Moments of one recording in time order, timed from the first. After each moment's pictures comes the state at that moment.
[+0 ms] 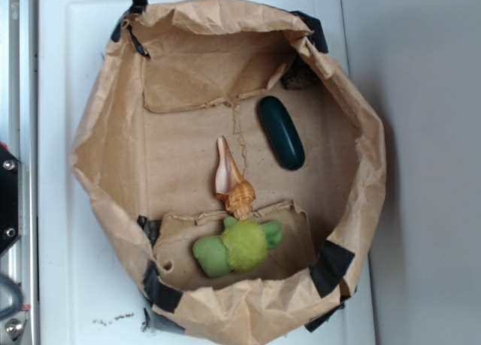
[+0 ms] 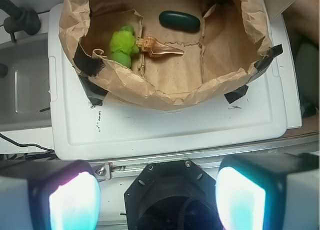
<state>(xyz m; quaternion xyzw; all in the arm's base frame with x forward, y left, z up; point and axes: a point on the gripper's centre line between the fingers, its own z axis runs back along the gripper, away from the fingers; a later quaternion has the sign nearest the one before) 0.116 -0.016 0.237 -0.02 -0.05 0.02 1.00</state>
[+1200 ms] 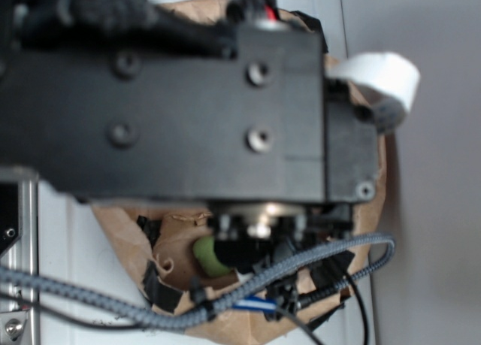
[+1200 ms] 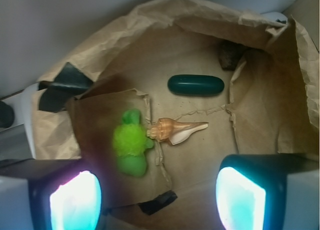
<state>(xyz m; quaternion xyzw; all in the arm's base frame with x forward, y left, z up) 0.261 -0.033 0.181 -0.02 -0.04 0.12 0.99</state>
